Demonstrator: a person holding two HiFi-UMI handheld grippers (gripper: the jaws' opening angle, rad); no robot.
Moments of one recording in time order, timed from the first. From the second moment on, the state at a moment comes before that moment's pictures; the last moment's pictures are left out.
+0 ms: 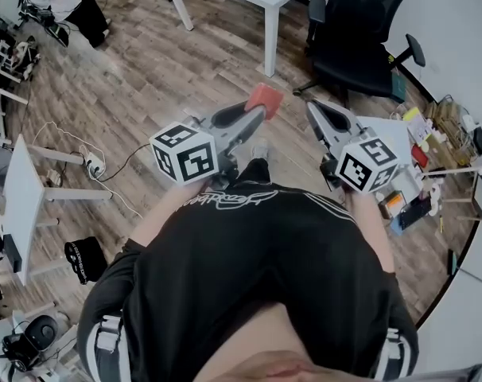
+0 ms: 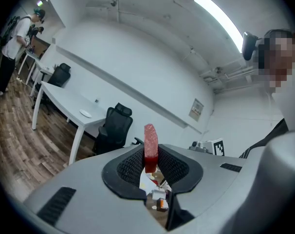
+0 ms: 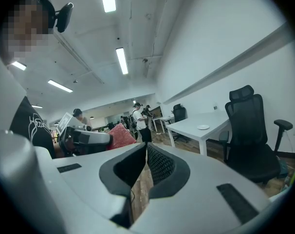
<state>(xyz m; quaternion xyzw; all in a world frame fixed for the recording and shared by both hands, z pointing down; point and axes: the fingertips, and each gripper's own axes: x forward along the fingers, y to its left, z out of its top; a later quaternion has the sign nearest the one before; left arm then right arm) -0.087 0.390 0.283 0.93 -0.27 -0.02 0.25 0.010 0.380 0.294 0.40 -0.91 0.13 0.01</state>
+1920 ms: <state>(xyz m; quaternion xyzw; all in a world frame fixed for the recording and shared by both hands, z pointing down) -0.046 -0.083 0.319 0.92 -0.24 0.00 0.30 0.047 -0.075 0.325 0.44 -0.88 0.18 0.03</state>
